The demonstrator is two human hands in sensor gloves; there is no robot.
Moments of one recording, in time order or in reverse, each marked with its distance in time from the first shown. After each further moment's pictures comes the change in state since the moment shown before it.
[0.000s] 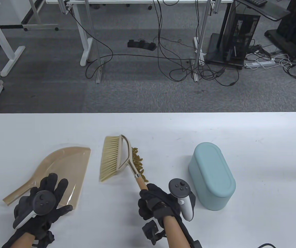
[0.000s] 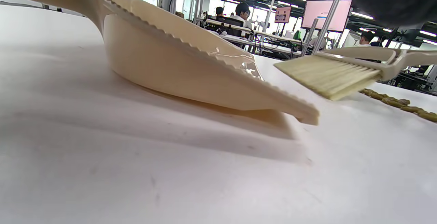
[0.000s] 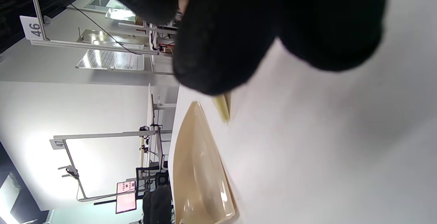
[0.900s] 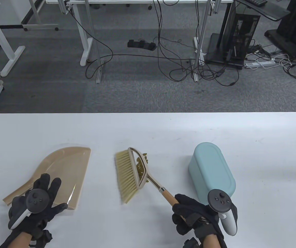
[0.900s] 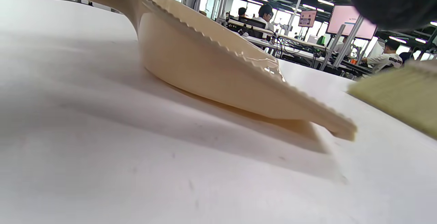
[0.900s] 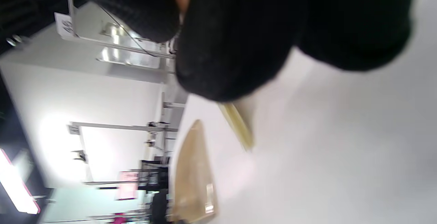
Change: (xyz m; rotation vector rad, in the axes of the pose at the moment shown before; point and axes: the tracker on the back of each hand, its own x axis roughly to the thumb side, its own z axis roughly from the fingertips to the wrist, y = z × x) left_hand -0.021 0.001 -0.001 0.011 0.098 0.067; right_hand -0.014 -0.086 0.068 -0.023 -0.055 0.183
